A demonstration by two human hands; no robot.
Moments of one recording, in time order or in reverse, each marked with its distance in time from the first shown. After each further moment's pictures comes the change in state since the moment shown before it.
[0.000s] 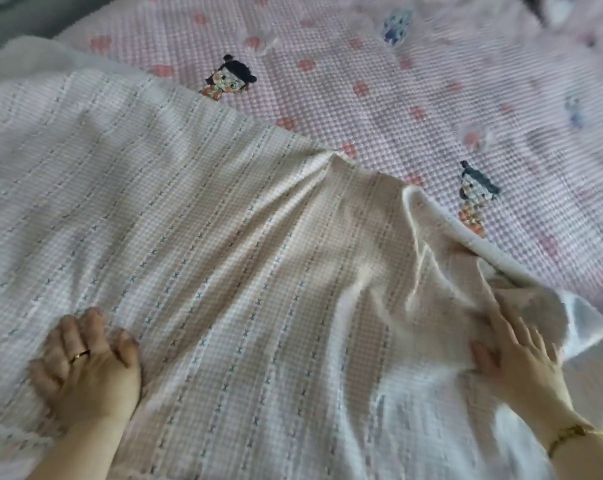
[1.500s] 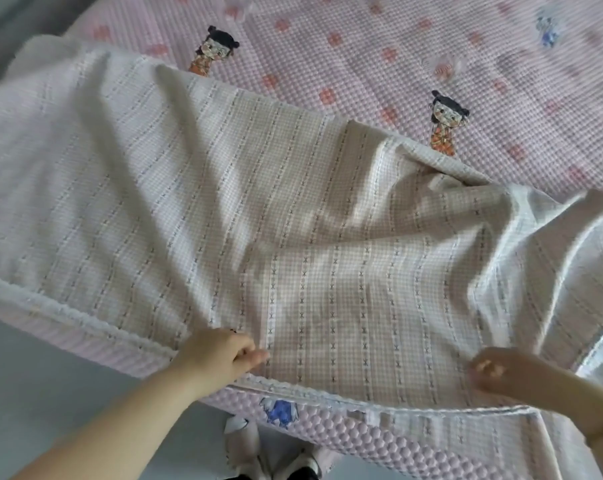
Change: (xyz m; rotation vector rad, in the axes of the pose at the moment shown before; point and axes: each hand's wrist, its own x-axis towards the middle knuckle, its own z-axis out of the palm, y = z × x) left_hand -0.106 0.009 -0.061 0.281 -0.711 0.947; right_hand -0.144 0.033 -0.020 0.343 -0.705 0.025
